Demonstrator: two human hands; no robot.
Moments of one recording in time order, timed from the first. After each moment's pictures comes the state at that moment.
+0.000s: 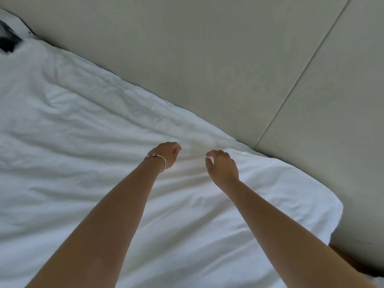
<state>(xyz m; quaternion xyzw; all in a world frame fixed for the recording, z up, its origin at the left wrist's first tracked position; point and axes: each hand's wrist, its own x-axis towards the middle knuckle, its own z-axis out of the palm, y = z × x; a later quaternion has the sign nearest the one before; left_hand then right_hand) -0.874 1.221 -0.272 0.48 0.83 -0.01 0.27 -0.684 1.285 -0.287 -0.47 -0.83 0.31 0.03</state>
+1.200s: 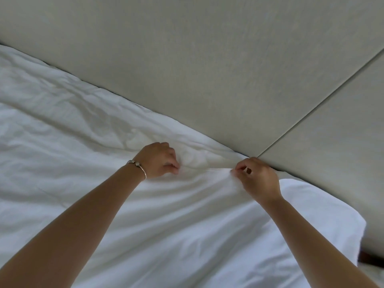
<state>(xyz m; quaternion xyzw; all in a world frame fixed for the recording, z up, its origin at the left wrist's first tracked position) -0.931 1.316 -0.331 0.75 0.64 -0.06 0.19 -0.629 1.387 -0.352 -0.53 -0.78 0.30 0.14</state>
